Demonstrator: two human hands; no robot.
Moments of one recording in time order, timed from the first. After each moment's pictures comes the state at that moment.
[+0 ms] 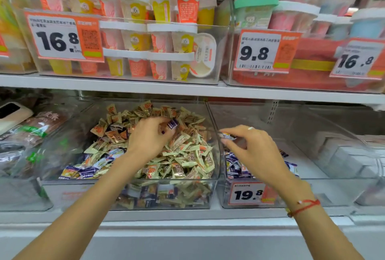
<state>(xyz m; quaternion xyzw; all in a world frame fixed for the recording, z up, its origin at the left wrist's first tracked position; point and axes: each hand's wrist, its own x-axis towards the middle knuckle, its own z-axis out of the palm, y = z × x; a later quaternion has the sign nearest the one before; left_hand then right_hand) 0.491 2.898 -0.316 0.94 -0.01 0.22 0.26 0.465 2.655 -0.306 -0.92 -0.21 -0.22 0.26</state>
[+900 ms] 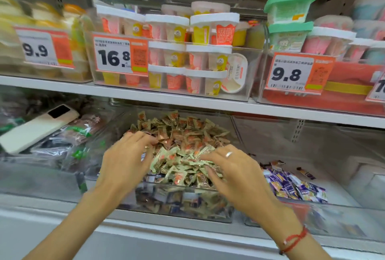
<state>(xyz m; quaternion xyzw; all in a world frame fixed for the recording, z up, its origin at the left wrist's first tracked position) 0.414 2.967 -0.322 0.93 -0.01 0.35 0.08 0.442 2.725 -0.320 -0.85 -0.39 -0.33 0.13</state>
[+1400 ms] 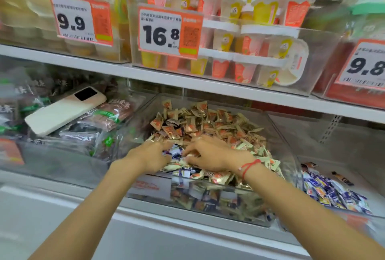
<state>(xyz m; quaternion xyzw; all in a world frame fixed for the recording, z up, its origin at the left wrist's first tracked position) 0.463 3.037 -0.353 0.98 0.06 -0.06 0.17 0.519 2.859 -0.325 -0.91 -0.42 0.03 -0.01</state>
